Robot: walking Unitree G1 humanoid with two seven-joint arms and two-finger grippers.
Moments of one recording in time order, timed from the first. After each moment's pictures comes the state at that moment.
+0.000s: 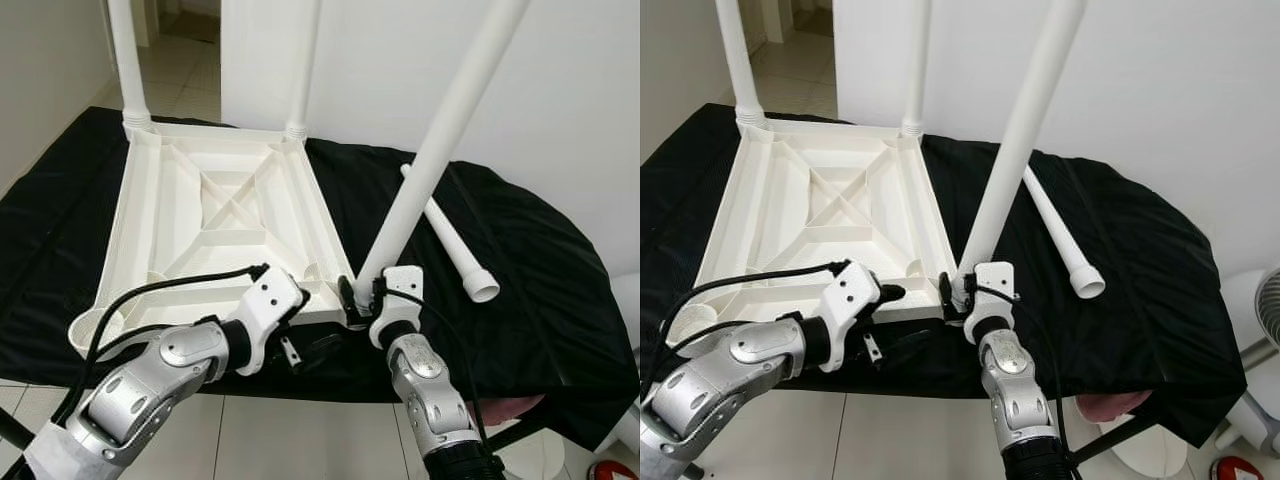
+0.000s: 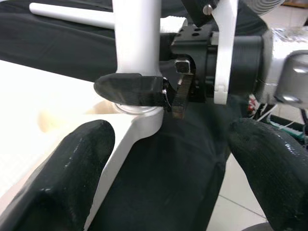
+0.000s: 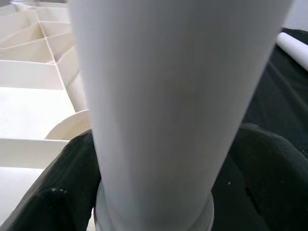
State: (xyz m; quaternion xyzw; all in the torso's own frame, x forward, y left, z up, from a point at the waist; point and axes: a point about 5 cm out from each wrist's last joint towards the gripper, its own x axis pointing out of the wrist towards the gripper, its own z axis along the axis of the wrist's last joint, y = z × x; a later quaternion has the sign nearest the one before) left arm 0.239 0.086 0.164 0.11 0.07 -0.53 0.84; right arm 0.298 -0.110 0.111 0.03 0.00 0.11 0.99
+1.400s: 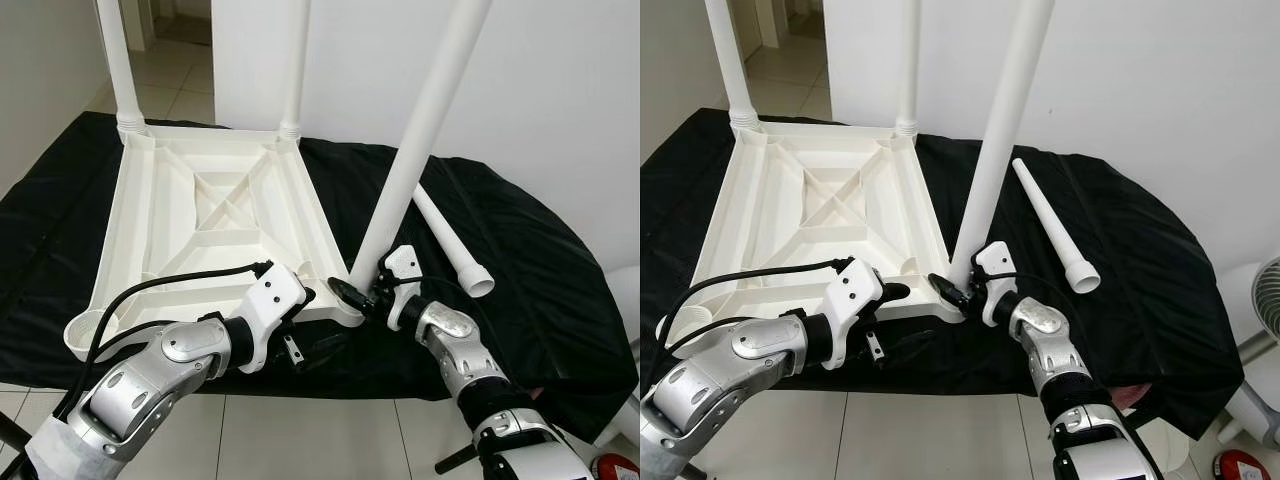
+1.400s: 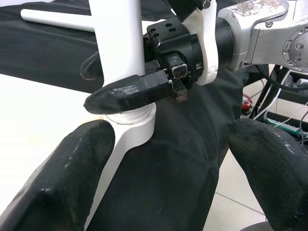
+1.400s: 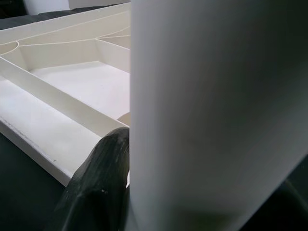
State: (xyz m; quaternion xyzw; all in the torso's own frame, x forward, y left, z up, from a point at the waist) left arm 0.240 0.084 0.168 0.12 0.07 -0.53 0.83; right arm 0.334 -0.122 0.113 -0.04 -0.02 0.40 0.92
